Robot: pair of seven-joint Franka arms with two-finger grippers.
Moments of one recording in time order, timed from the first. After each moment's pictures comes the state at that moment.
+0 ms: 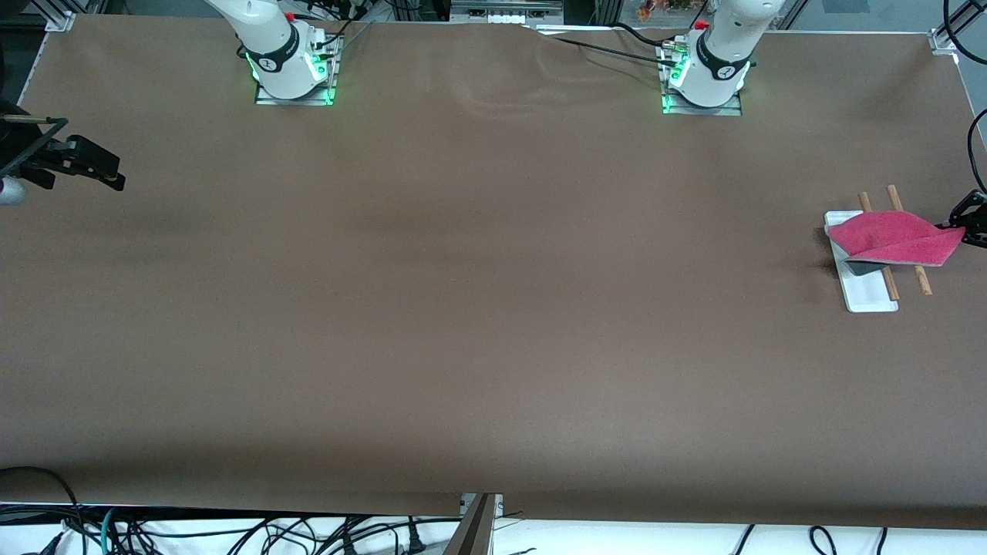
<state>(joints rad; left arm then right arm) 1.08 0.70 -0.31 -1.48 -0.10 1.71 1.64 0.03 0.02 -0.06 -1.57 -0.02 1.54 -0.05</state>
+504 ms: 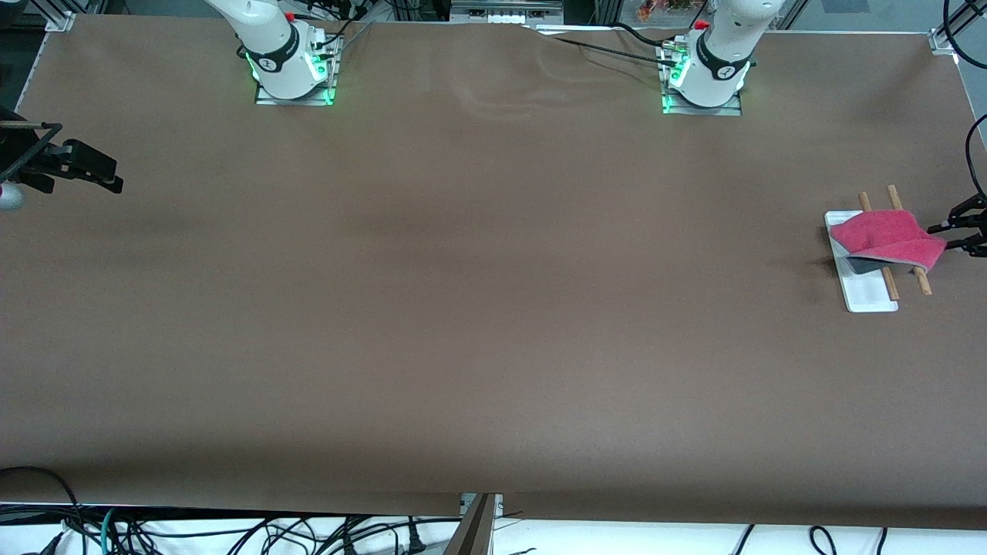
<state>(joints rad) 1.07 0.72 -0.31 -1.45 -0.10 1.78 1.69 0.02 0.04 -0.06 -1.57 -0.02 1.55 -0.06</state>
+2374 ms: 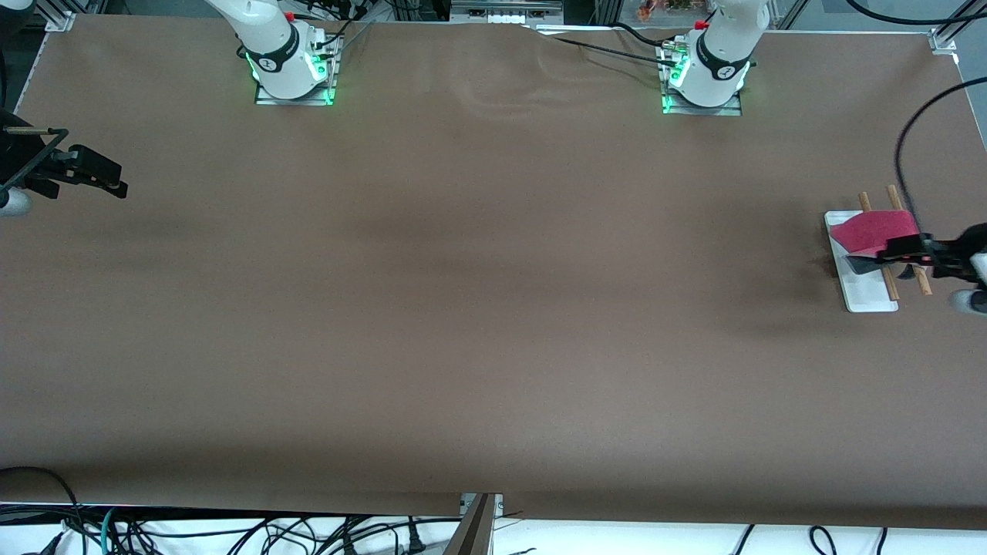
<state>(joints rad) 0.41 0.38 -0.36 -1.37 0.11 1.50 0.19 0.02 0.04 -0.05 -1.57 -0.02 1.57 -0.06</state>
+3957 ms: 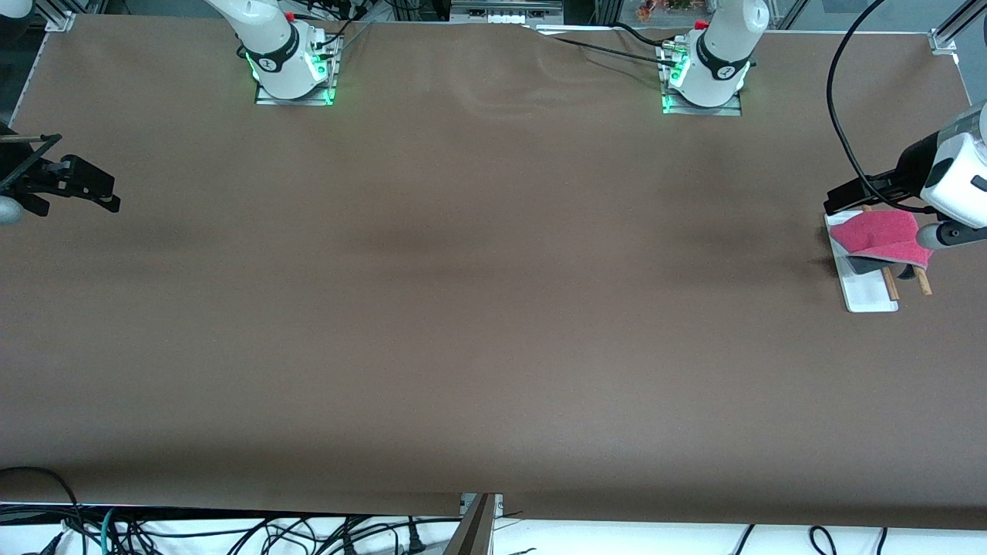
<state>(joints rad) 0.05 0.09 -0.05 -1.55 0.00 1.48 -0.22 0.02 0.07 -0.05 -1.54 -0.02 1.62 -0.12</state>
